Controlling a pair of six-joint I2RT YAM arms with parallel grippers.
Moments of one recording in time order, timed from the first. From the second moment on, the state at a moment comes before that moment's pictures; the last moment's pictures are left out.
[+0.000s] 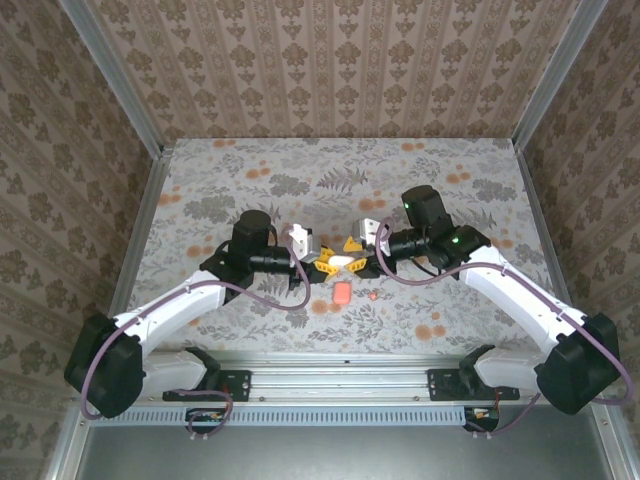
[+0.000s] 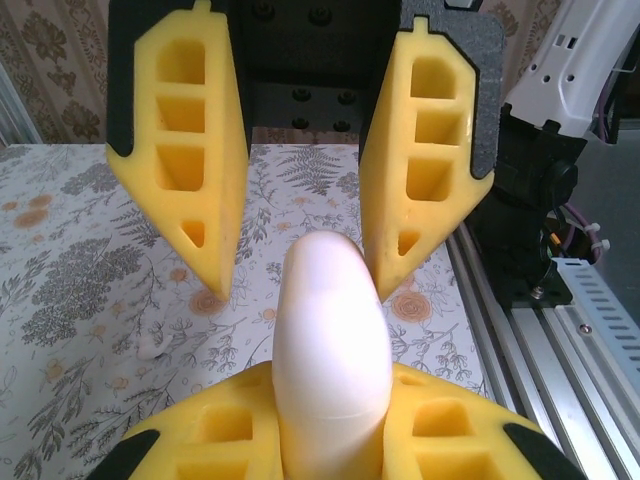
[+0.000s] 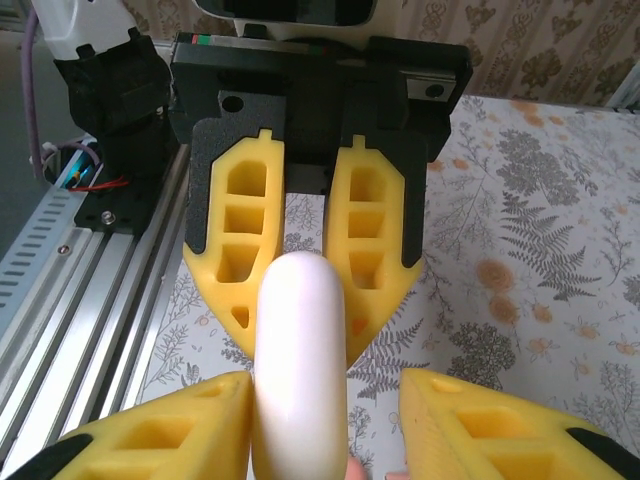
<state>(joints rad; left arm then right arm) -0.67 1.20 0.70 0.12 0.93 0.33 0.50 1.23 0.99 -0.45 -0.84 -0.71</state>
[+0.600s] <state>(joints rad) -0.67 1.20 0.70 0.12 0.88 0.33 0.45 1.23 1.01 -0.43 -0.82 -0.62</state>
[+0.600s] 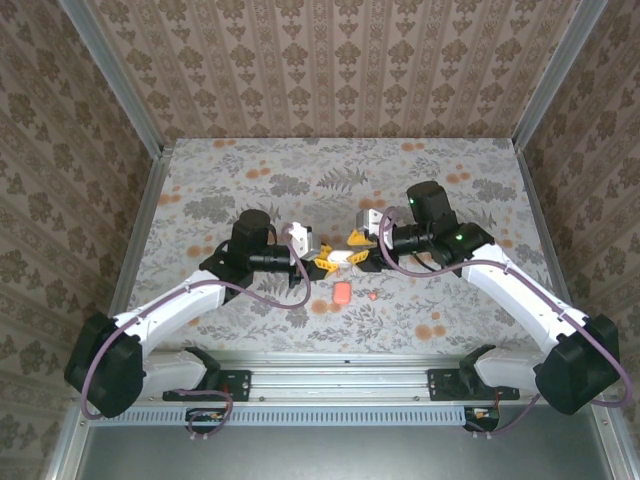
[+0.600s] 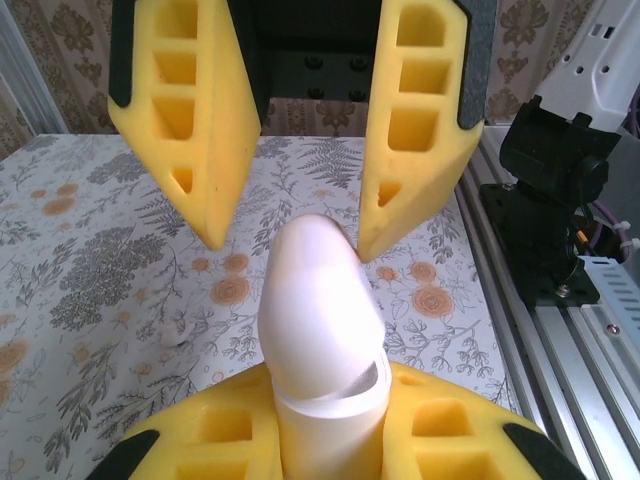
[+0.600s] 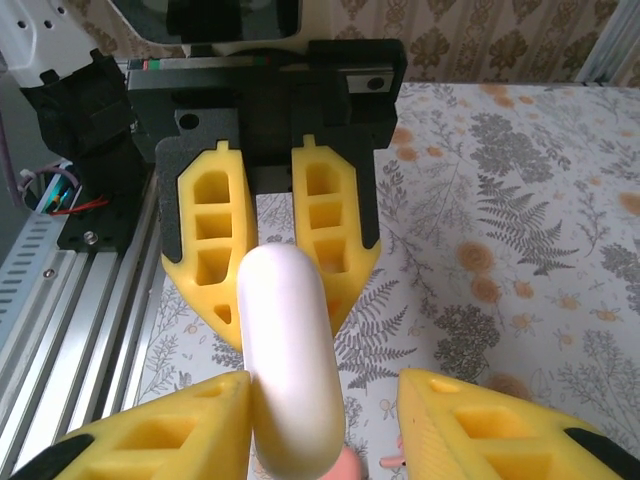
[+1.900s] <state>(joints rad) -0.63 1.18 0.51 0.29 0.59 0.16 0.44 1.32 1.28 -0.74 -0.41 -0.22</state>
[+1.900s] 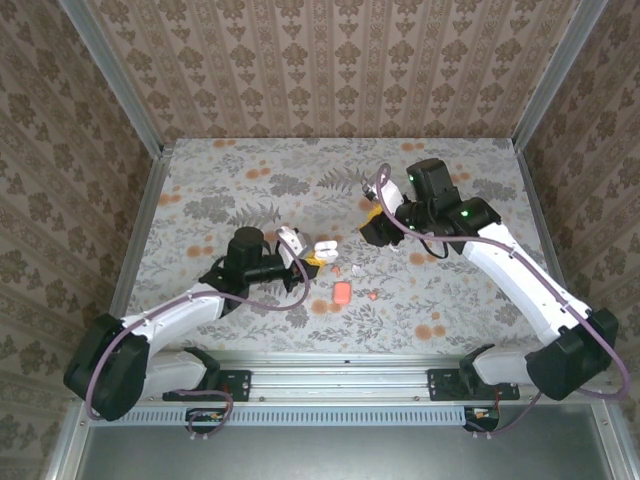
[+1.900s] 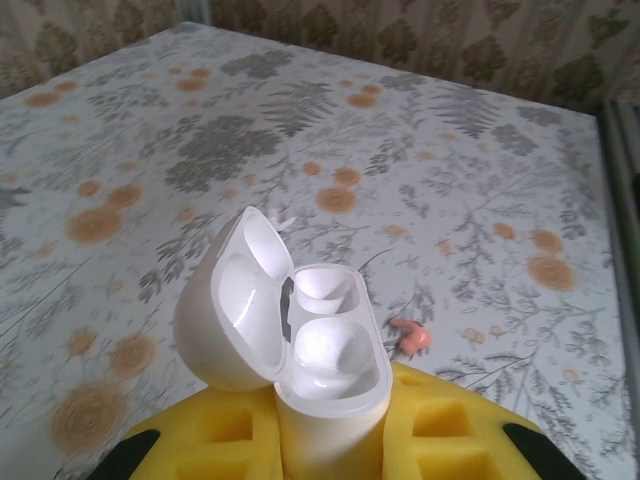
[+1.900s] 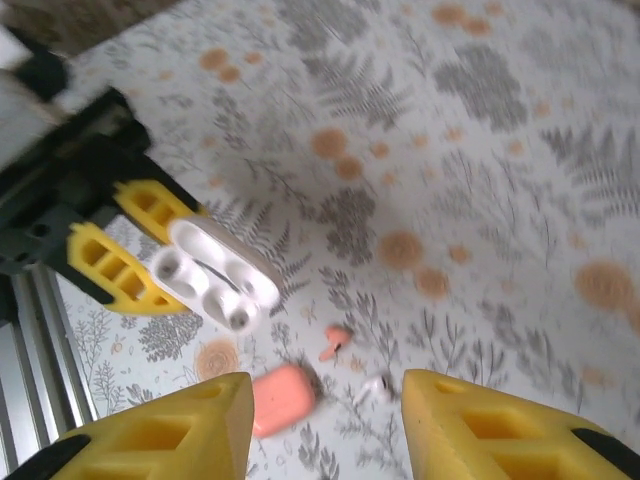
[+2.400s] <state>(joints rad) -0.62 1.02 0.44 0.24 0.39 0.13 0.45 1.66 1.47 -1.04 -0.24 0.37</state>
